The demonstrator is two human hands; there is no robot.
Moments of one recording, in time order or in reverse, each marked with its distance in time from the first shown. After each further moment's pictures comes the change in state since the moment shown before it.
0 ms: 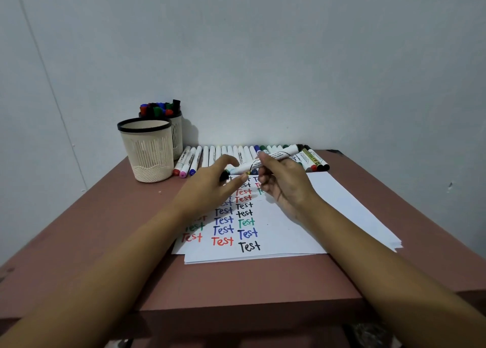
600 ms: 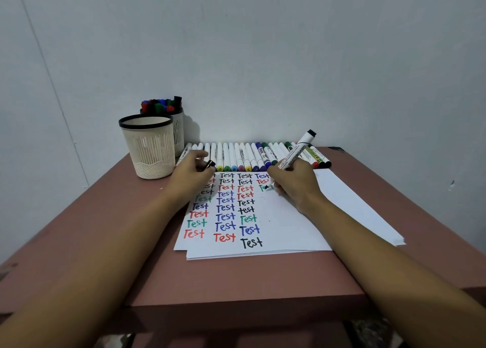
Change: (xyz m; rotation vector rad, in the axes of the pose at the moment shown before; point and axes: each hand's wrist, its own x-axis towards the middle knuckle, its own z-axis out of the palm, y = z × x) left_hand 0.011 -0.035 -0.005 -0.304 0.162 -0.347; right_hand 0.017 0.014 -0.024 -0.510 0.184 -0.066
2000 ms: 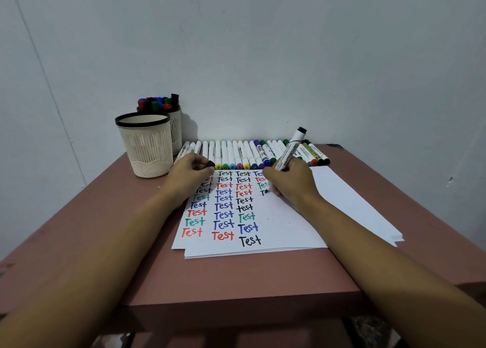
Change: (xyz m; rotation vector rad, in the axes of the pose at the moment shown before) left_hand 0.005 -0.006 0.000 -0.076 -0.008 -0.081; right_hand -0.001 0.008 0.004 -0.048 0.029 -0.044
